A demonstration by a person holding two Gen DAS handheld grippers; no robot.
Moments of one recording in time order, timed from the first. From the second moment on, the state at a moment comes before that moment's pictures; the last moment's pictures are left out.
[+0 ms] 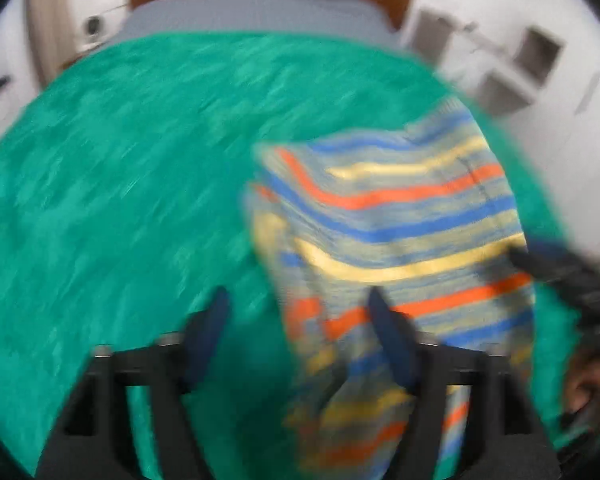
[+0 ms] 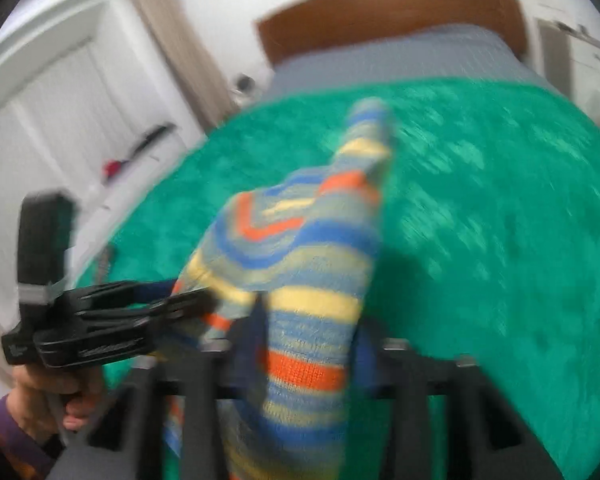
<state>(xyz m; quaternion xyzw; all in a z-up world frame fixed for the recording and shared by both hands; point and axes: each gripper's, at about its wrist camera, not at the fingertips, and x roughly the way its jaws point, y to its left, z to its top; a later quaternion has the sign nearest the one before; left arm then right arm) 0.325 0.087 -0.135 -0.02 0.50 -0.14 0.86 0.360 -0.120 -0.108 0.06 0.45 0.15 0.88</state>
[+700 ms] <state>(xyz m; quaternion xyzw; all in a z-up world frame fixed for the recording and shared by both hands) 0.084 0.064 -0.004 0.05 0.35 -0.02 0.94 0.127 -0.137 -0.017 -0.02 0.43 0.02 0.90</state>
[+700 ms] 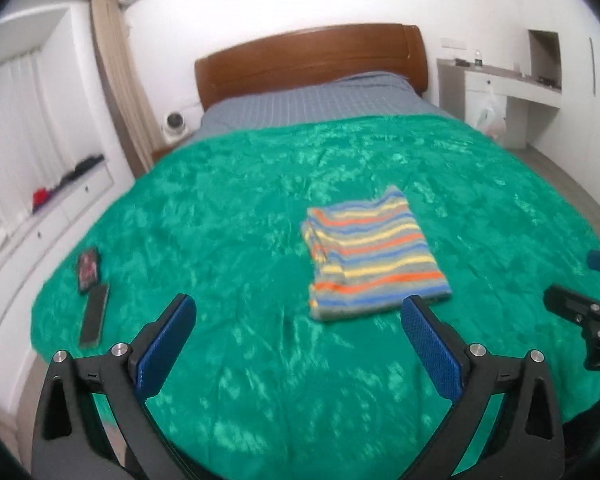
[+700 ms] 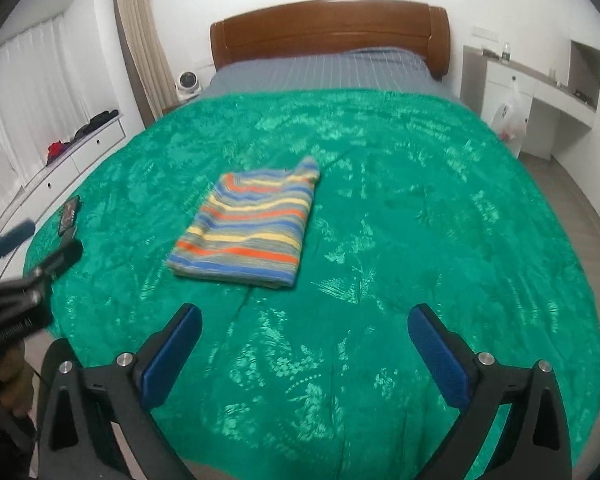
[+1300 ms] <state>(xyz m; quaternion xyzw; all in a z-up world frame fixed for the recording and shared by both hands) 0.046 0.070 0.005 0.03 0.39 -0.04 0.92 0.072 -0.101 0.017 -0.06 0.43 0.04 0.90</state>
